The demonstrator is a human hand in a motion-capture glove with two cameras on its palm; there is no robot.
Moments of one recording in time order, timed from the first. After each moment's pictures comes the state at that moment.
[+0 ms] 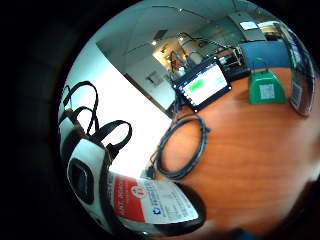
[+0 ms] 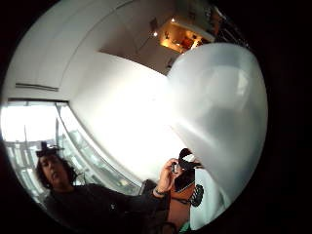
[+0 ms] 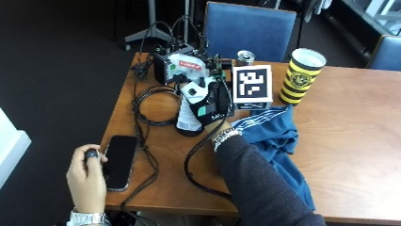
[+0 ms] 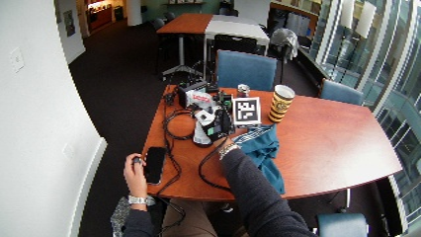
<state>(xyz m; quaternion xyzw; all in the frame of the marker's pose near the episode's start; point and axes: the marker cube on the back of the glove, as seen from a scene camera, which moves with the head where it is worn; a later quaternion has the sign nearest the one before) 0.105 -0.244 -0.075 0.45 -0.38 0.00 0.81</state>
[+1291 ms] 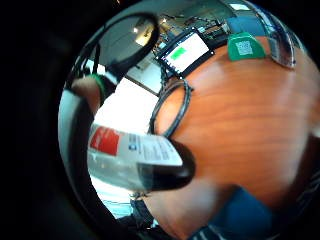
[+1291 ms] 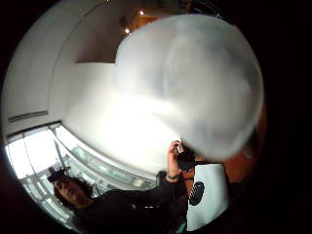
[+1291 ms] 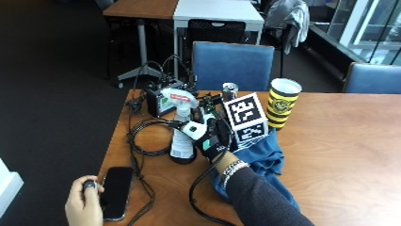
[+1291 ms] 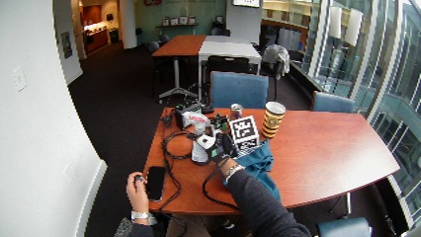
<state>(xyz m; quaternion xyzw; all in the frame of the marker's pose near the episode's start) 0.112 -0.218 0.026 0.26 -0.42 0.10 0.86</state>
